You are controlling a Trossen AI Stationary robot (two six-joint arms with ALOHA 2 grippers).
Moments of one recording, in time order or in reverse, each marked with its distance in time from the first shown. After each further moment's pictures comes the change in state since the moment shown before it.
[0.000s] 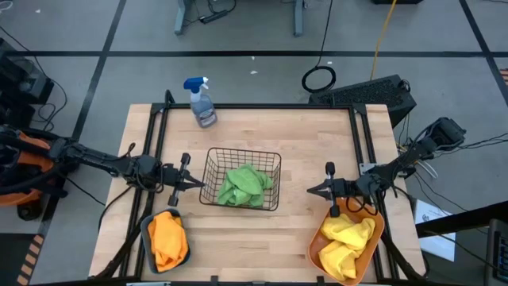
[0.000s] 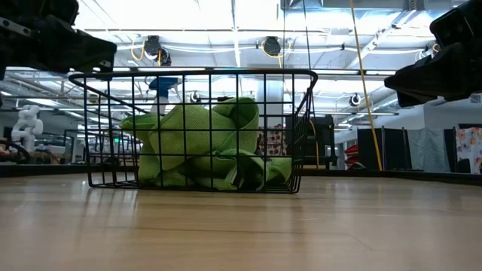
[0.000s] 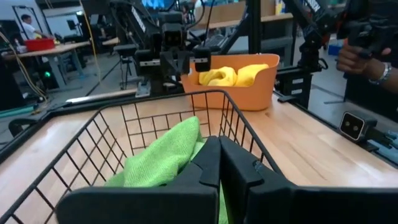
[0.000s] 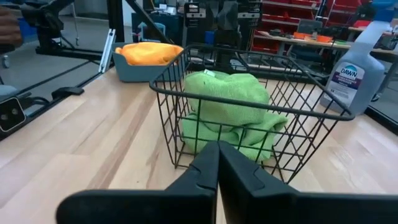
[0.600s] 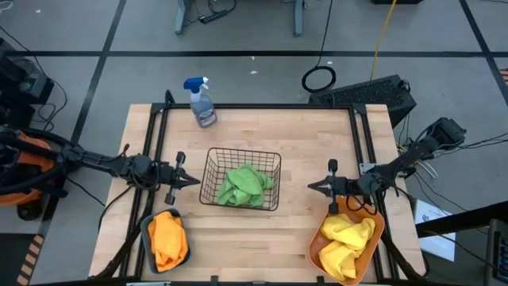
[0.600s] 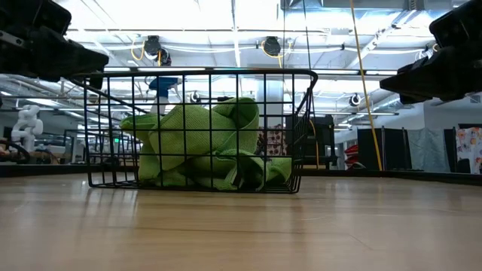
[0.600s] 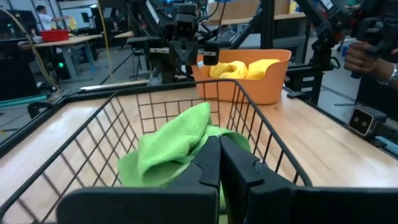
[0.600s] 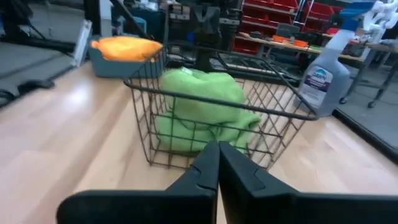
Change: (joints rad) left arm 0.000 -0.251 -0.038 -0.230 -0.052 -0.035; right arm 0.000 -0.058 0.000 -0.061 0.085 -0.046
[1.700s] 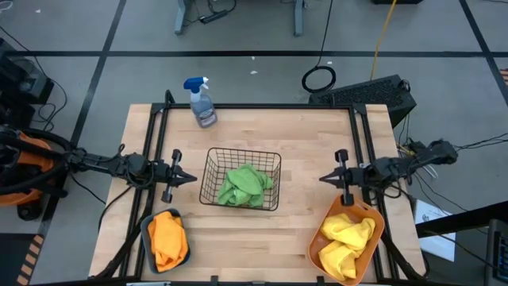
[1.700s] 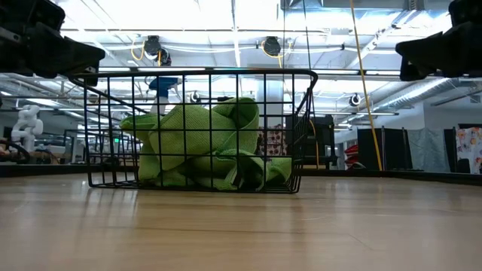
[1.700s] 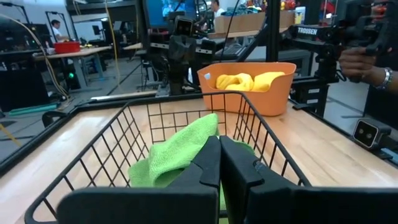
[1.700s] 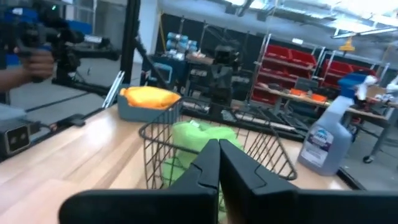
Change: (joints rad) left arm 0.000 -0.174 0.003 -0.145 -0.025 -0.003; right arm -0.201 -0.687 0.000 -0.480 -0.353 -0.181
